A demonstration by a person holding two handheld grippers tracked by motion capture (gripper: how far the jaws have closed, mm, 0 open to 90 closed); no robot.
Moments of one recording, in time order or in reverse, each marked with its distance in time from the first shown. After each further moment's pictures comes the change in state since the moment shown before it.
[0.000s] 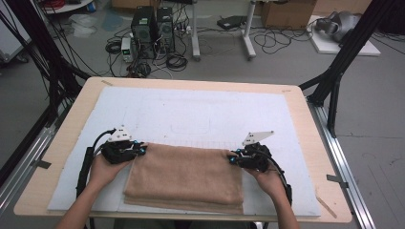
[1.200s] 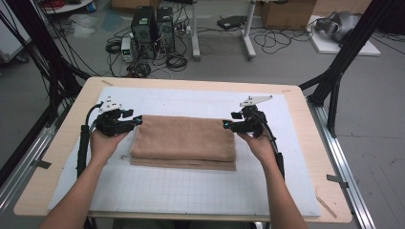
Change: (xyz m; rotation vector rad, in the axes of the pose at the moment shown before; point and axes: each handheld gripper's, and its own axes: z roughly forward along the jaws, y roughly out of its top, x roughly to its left) left arm 0.043 0.048 -0.005 -0.149 0.189 -0.116; right arm -0.046 0.083 0.001 -0.105 -0.145 0.057
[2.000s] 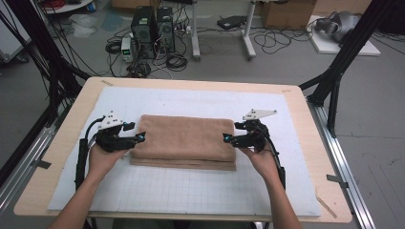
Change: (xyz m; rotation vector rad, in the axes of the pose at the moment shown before) left arm -0.022 -0.024 -0.015 0.023 -0.099 0.028; right arm 0.021 -0.031 -0.014 -0.029 0.014 0.039
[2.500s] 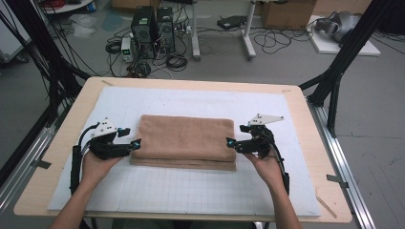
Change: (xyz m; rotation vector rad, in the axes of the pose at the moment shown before) left arm -0.004 -0.015 -0.021 -0.009 -0.007 0.005; right arm 0.005 -0.013 -0.016 -0.037 -0.013 0.014
